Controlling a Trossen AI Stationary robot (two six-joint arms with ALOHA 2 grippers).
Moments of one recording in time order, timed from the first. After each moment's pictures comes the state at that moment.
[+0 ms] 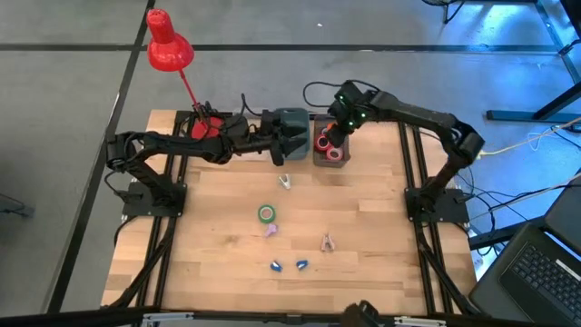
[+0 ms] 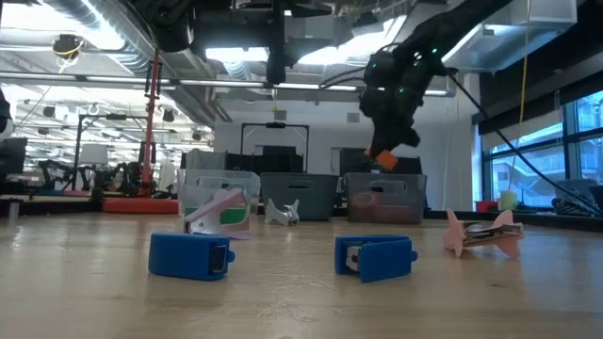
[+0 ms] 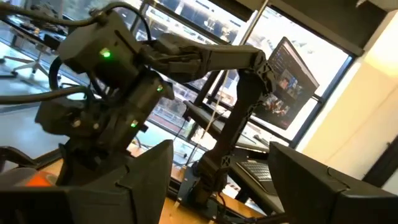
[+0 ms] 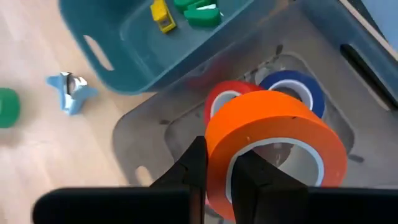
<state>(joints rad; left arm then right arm) 0.30 1.53 0.90 0.81 0.15 -0.54 -0.66 1.70 1.30 -0.74 -0.27 0.03</state>
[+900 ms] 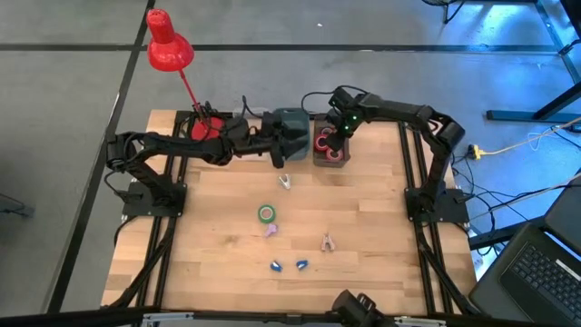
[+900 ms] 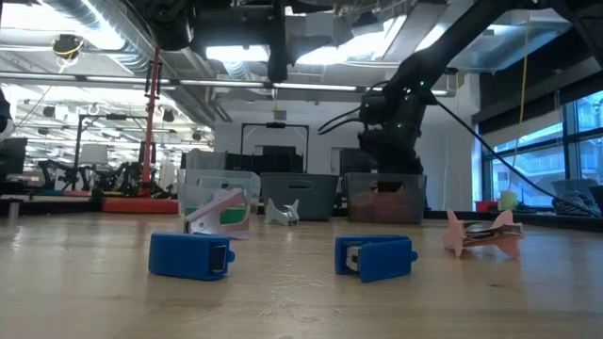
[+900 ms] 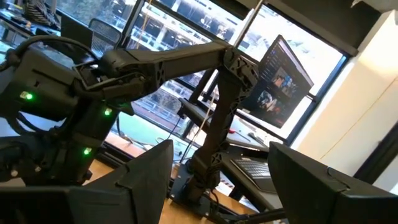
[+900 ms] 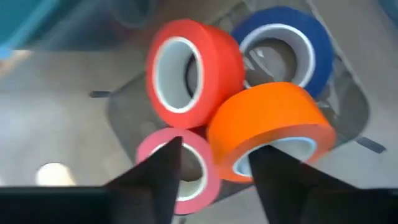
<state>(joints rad) 0.28 1.53 0.90 0.81 0.15 -0.55 -0.71 1.88 1.30 -0.76 -0.24 -0.06</state>
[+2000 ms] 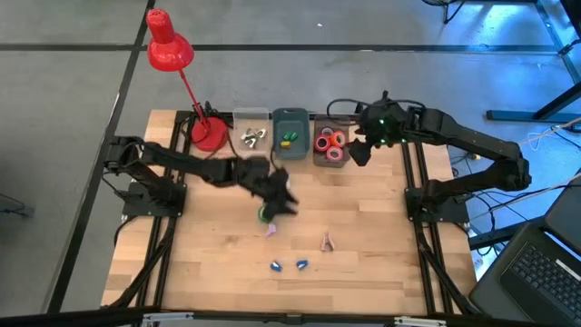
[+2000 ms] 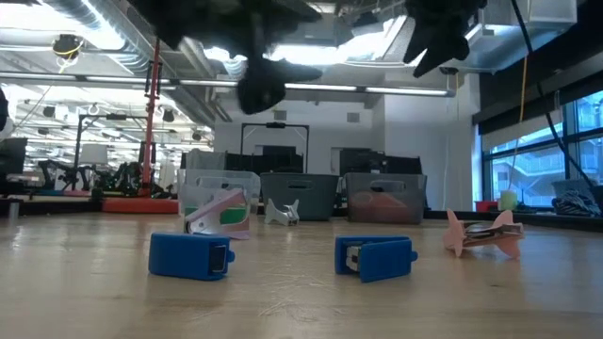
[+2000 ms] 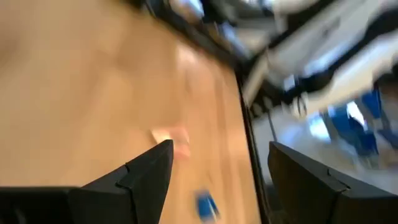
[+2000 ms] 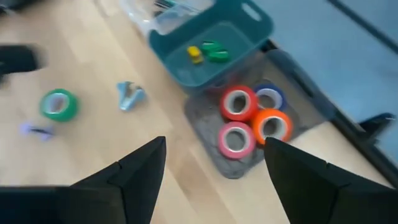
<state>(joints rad) 0.00 1.53 0.90 0.23 0.36 -0.61 -0.31 1.21 1.30 -0.97 0.12 0.25</state>
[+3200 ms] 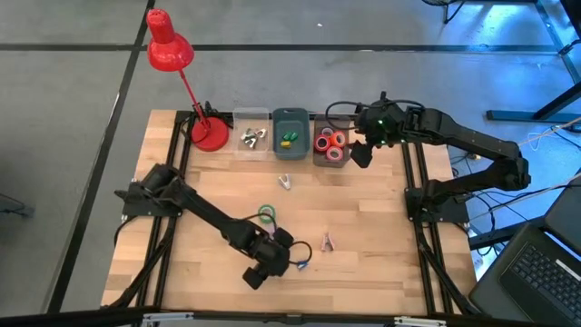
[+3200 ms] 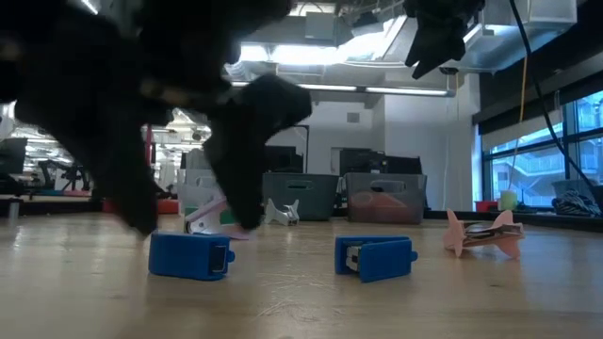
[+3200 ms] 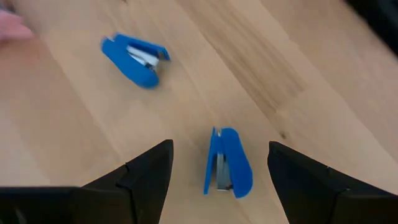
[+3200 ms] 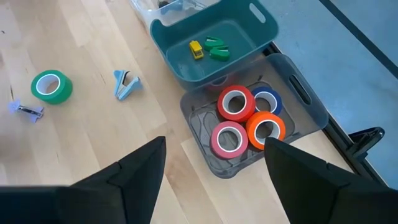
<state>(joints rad) -0.46 1.96 1.27 -0.37 0.02 0.15 -0.31 1.21 1.30 -0.98 0.12 0.15</state>
